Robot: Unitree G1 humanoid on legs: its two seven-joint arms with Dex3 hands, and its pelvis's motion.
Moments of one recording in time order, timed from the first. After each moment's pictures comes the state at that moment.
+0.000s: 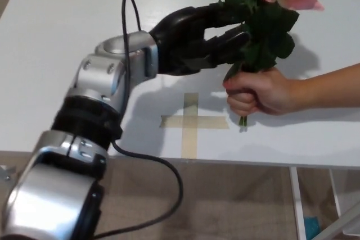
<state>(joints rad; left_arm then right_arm) -1.06 0.17 -0.12 0.79 -0.30 0.39 -0.72 -0.34 -0.23 0.03 1.34 -0.19 -0.01 0.06</state>
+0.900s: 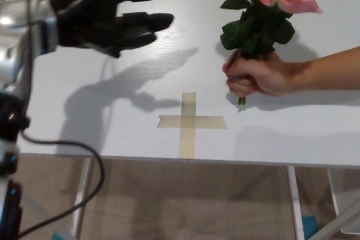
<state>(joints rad) -0.92 0.50 0.00 0.49 -0.22 0.34 -0.94 -0.31 -0.24 0.03 1.34 -0.19 -0.01 0.07</state>
